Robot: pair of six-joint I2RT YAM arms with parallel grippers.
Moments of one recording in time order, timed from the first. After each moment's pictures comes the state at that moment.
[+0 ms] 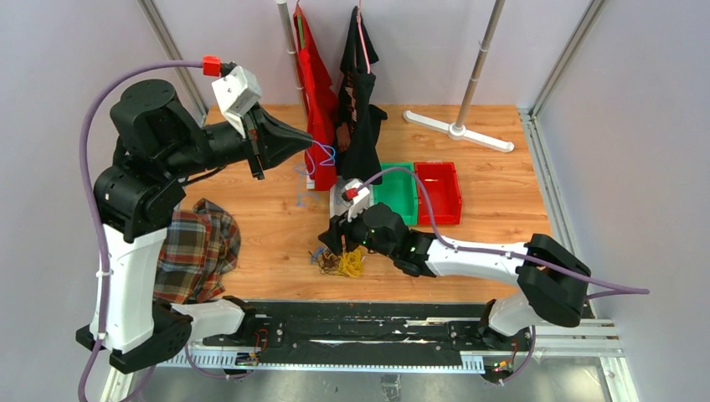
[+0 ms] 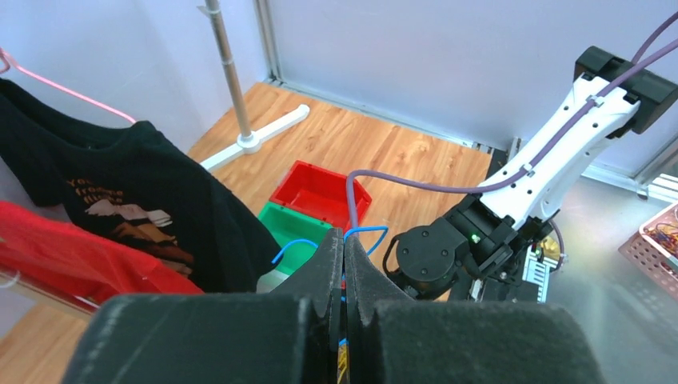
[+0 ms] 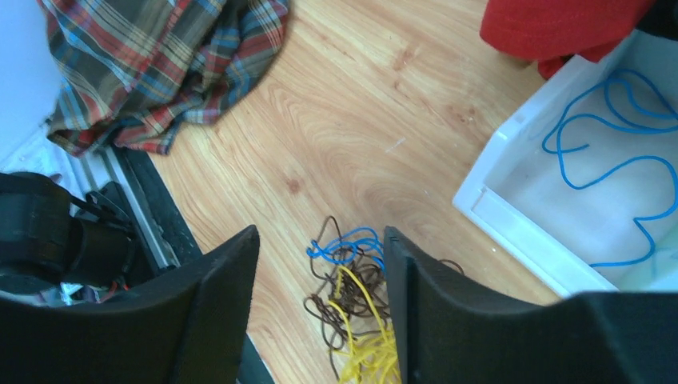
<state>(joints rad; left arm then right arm) -0.45 1.22 2.06 -0.92 0.69 0.07 1.08 1.47 0.82 0.36 0.08 0.35</state>
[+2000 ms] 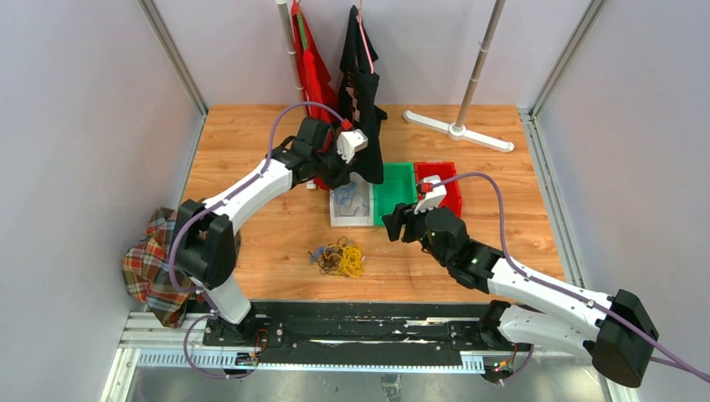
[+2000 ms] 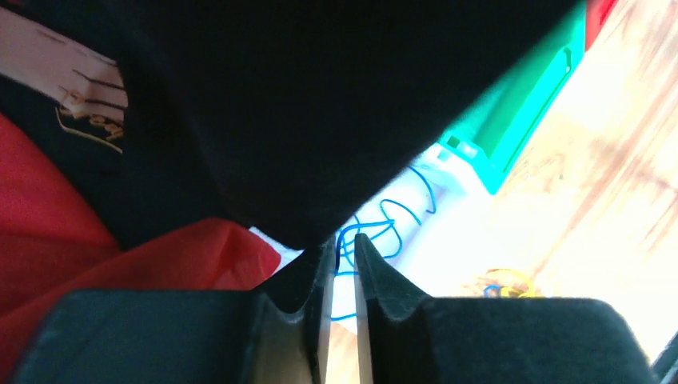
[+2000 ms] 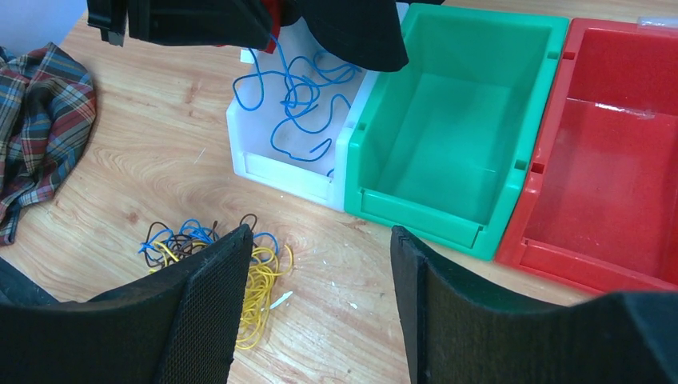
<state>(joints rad) -0.48 1.68 1.34 -0.42 0.38 0.33 0.90 0.97 0.56 0.11 0.35 0.38</state>
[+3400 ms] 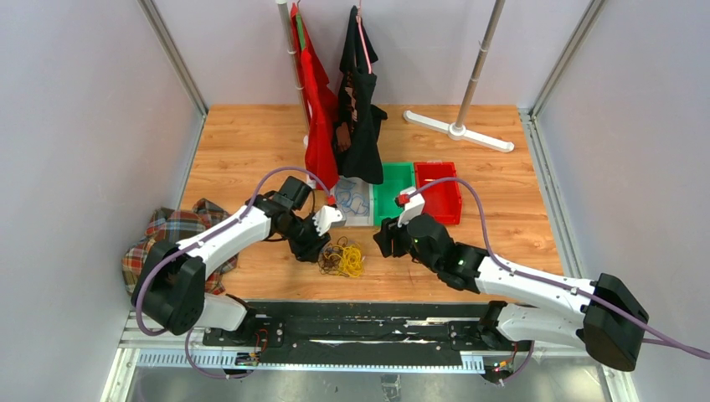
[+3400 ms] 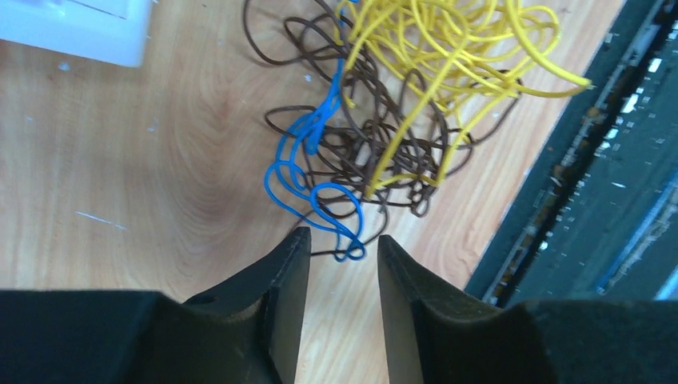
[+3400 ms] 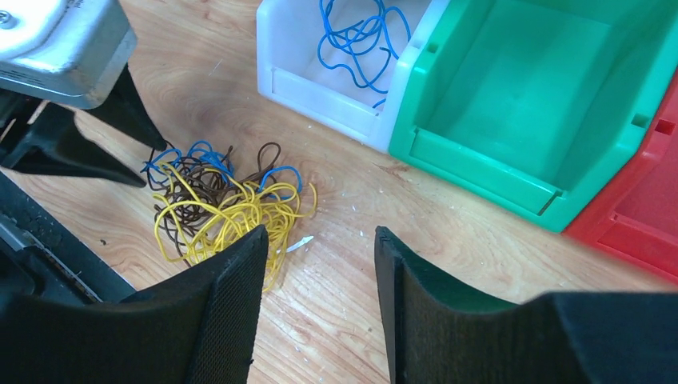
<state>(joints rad) -0.49 1.36 0.82 -0.71 0.47 0.58 0.98 1.07 0.56 0.07 0.28 0.37</state>
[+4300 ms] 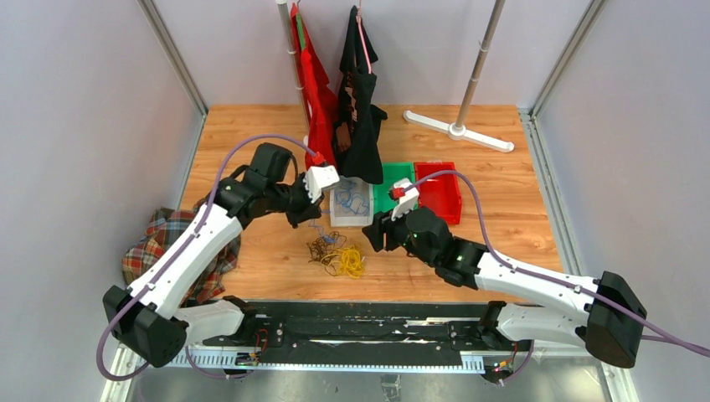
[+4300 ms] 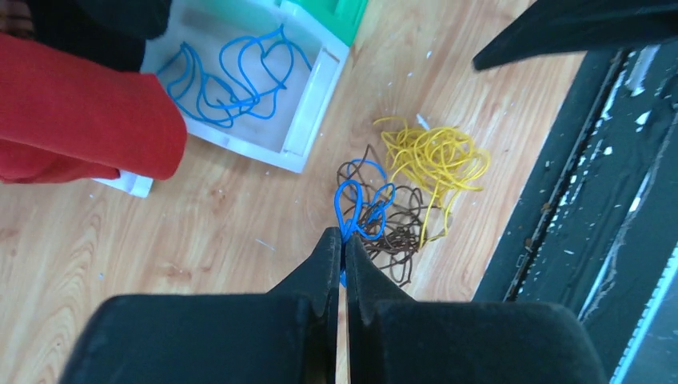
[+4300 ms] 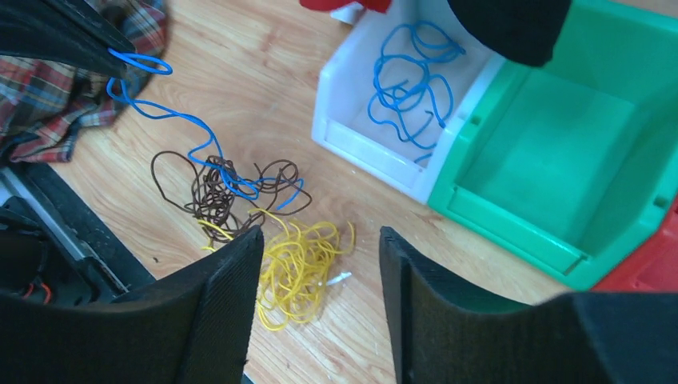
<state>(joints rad) -0.49 1.18 1.12 -0.80 0.46 0.52 1.01 1.08 0.64 0.09 0.25 0.33</state>
